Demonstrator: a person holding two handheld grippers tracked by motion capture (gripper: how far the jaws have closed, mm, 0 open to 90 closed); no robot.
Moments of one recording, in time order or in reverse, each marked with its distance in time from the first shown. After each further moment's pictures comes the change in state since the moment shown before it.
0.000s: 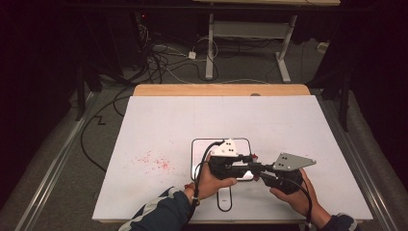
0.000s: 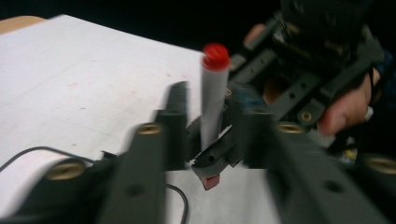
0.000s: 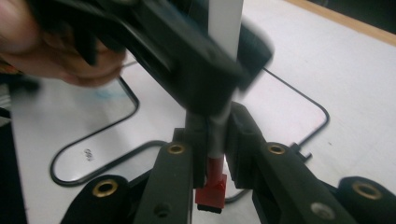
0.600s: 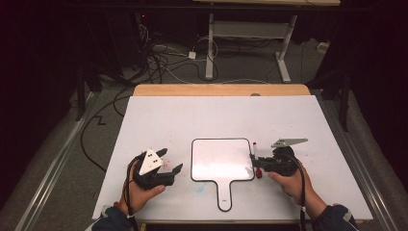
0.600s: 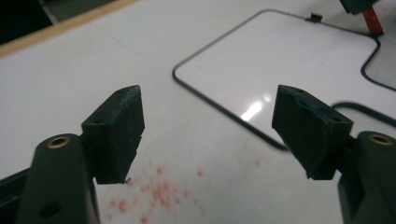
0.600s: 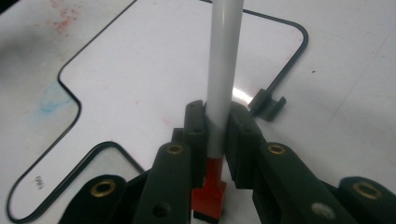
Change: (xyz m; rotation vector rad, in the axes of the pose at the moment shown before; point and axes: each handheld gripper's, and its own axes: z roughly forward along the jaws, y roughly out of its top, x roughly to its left) left arm 0.005 -0.091 -0.164 0.168 0.623 0.010; right arm -0.051 -0.009 0.037 0.194 0.022 0.371
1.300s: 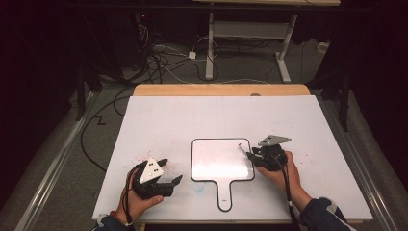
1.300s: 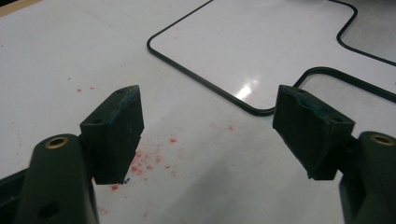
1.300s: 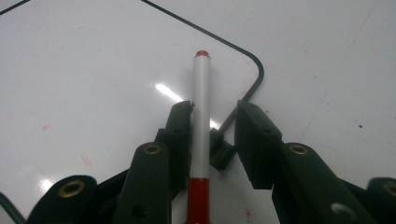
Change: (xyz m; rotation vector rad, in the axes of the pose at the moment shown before) left arm -0.008 -0.007 -0.001 0.045 -0.053 0.012; right arm 0.004 0.011 0.030 -0.024 -0.252 -0.160
